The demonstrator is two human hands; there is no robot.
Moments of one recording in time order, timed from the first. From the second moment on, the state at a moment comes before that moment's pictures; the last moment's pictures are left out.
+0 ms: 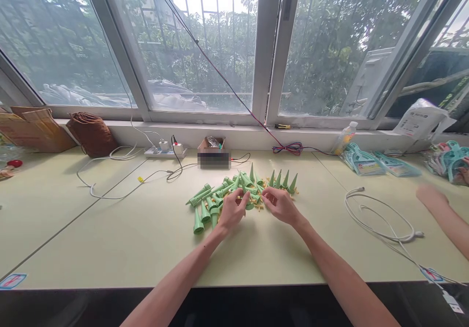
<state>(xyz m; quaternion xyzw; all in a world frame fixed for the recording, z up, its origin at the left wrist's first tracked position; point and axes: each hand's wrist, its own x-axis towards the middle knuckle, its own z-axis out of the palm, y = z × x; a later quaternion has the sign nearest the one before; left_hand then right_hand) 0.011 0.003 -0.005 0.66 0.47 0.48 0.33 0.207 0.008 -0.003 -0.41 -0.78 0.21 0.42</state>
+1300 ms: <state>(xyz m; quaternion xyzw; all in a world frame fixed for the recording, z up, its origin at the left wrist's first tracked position) 0.012 0.003 -0.008 0.68 0.47 0.46 0.32 0.205 0.007 -0.005 -0.37 -0.79 0.26 0.42</state>
